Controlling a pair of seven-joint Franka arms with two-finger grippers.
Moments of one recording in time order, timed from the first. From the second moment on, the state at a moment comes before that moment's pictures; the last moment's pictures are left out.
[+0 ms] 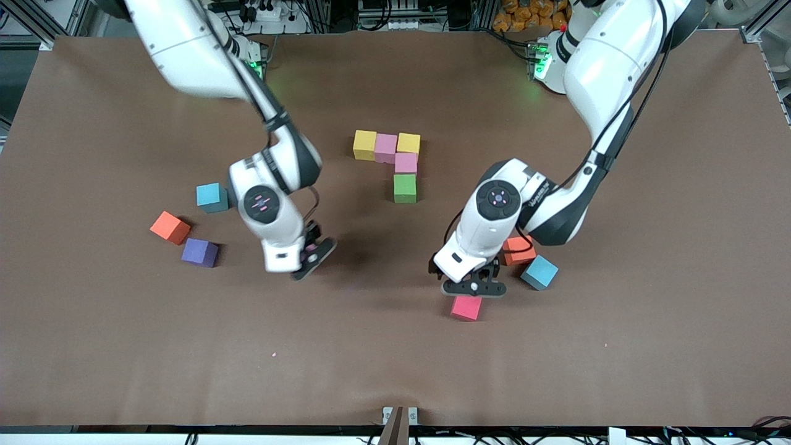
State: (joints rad) left arm -0.25 0.80 -0.36 -1.36 0.36 2.30 -0.63; right arm 0.56 0.58 -0.03 -1.76 -0.01 2.29 -0.39
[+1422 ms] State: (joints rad) left arm -0.31 0.97 -0.25 -1.22 0.36 2.39 -0.43; right arm 0.91 0.55 -0.04 -1.92 -0.07 2.44 -0.58
